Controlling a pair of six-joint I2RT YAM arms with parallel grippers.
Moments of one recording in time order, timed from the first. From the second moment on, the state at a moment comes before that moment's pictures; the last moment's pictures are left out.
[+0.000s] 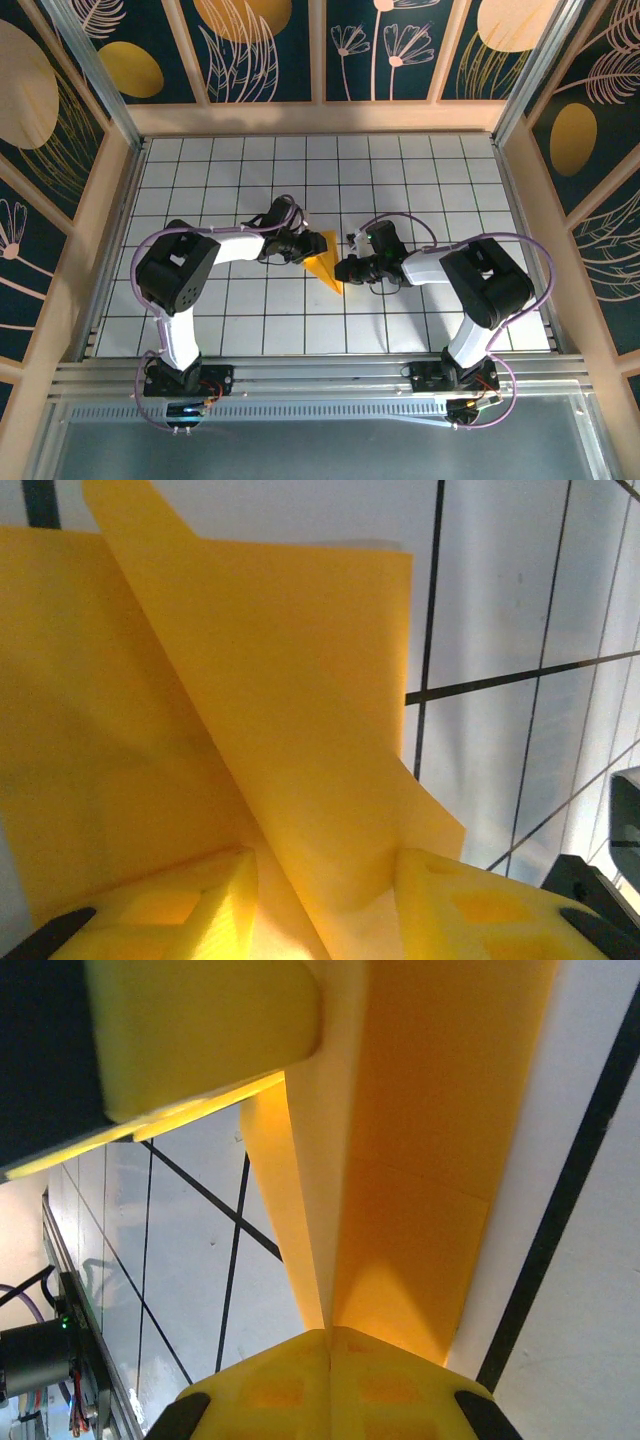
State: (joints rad) left arm -0.58 1.91 1.01 -0.03 0.47 -0.85; right arm 0.57 1.71 0.63 0.23 -0.65 0.61
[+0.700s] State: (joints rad) left arm -0.59 1.92 1.04 -0.07 0.43 -0.82; right arm 0.56 1.70 0.63 0.23 -0.67 0.64
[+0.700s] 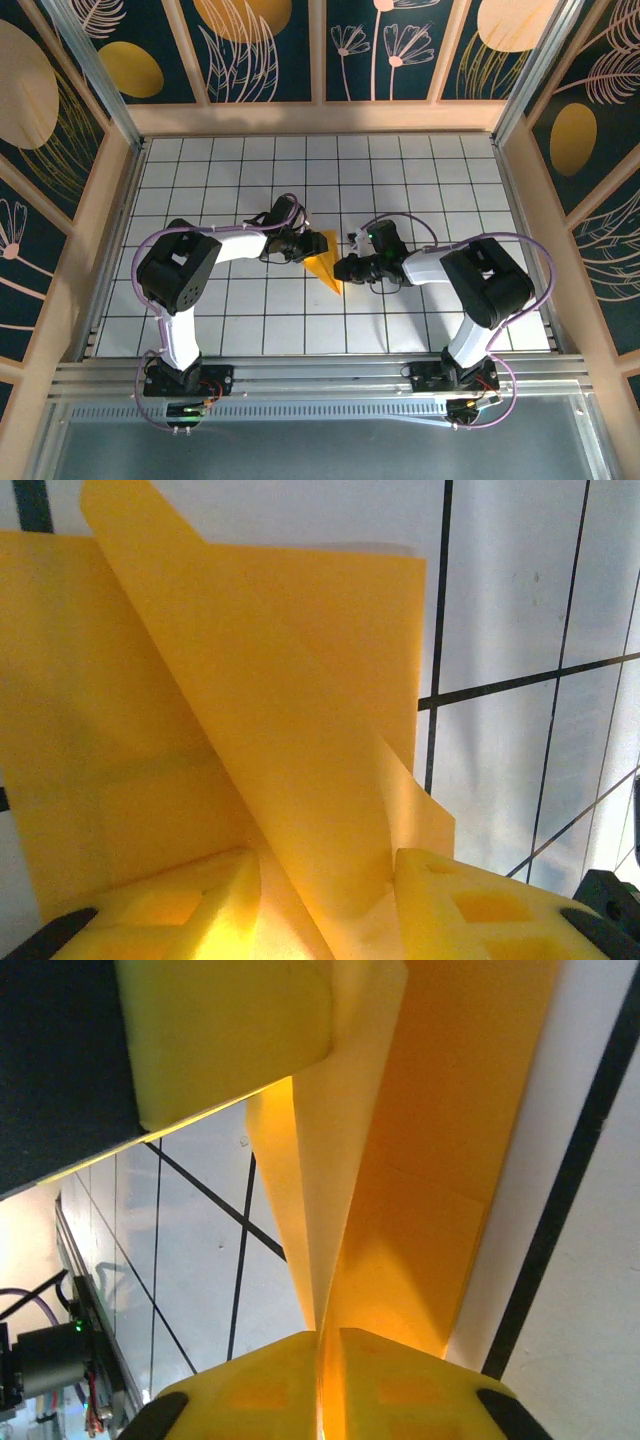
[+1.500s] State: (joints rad) left arm -0.59 1.92 1.04 -0.07 0.43 -0.82; right arm 0.49 1.74 0.71 0.25 -0.71 0.66
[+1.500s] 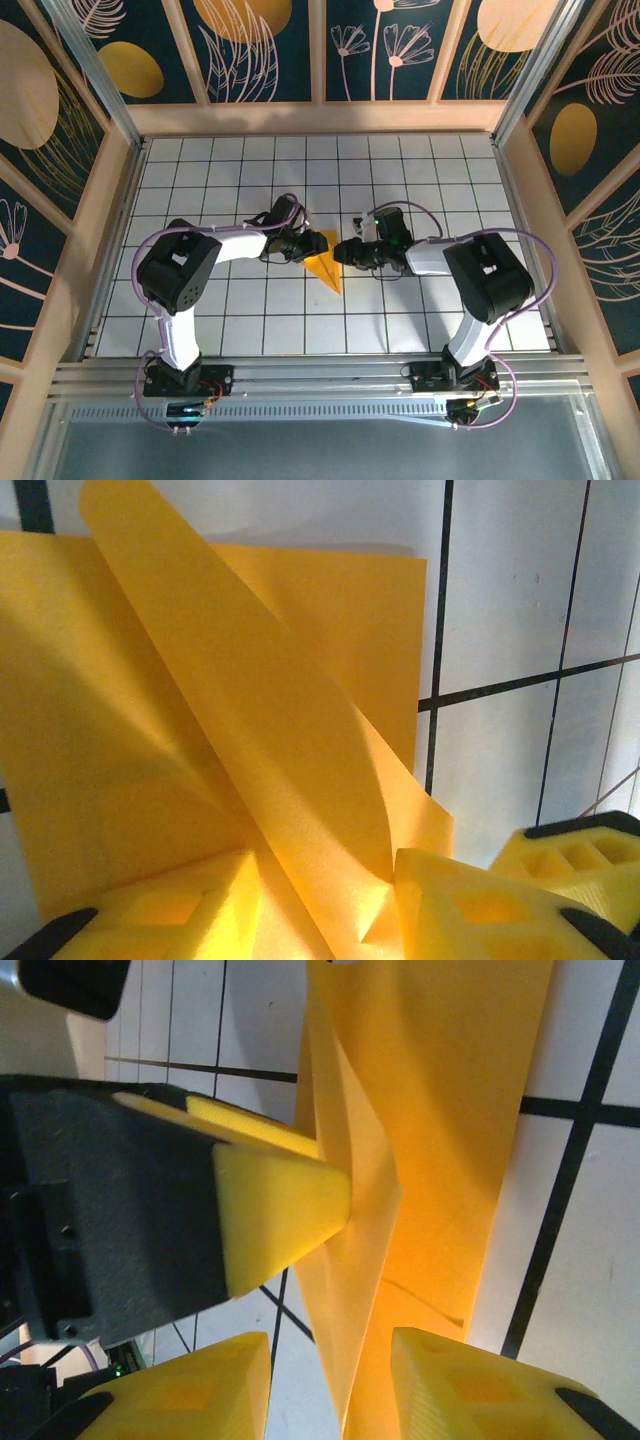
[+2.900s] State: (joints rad) left arm -0.59 1.92 1.04 -0.07 0.43 -0.82; right arm 0.49 1.82 0.77 0.14 -0.65 0.62
